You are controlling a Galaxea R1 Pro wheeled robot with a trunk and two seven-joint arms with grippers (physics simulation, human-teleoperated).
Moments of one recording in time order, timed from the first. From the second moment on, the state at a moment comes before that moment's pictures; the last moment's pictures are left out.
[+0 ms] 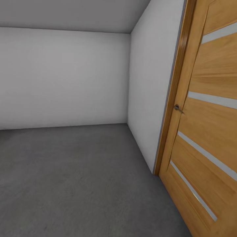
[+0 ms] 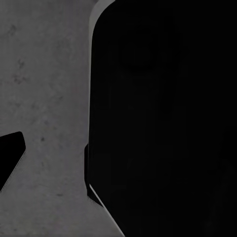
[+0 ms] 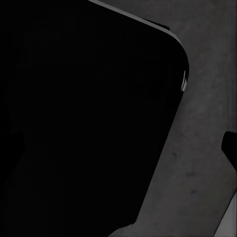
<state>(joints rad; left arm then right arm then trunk) 0.01 0.02 0.01 -0.03 0.07 0.00 0.01 0.00 0.01 0.43 0.00 -0.14 -0.09 0.00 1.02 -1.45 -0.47</state>
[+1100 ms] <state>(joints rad) 0.01 0.02 0.01 -0.03 0.07 0.00 0.01 0.00 0.01 0.43 0.00 -0.14 -0.10 0.00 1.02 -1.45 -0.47</state>
